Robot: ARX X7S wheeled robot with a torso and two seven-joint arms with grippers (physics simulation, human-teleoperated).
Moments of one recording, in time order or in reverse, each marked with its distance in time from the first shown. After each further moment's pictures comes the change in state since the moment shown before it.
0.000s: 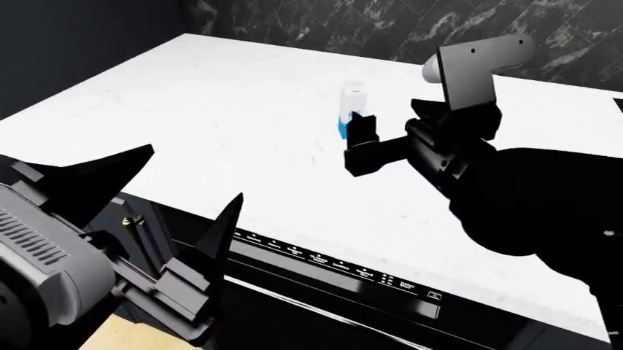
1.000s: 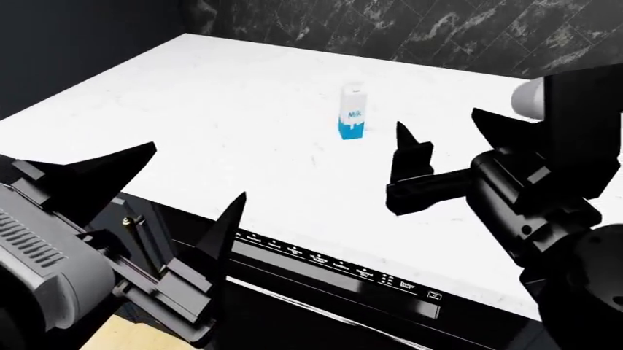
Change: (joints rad) left arm -0.014 0.001 0.012 0.003 -0.004 0.010 -0.002; right arm -0.121 0.215 0.183 -0.419 0.310 -0.047 0.353
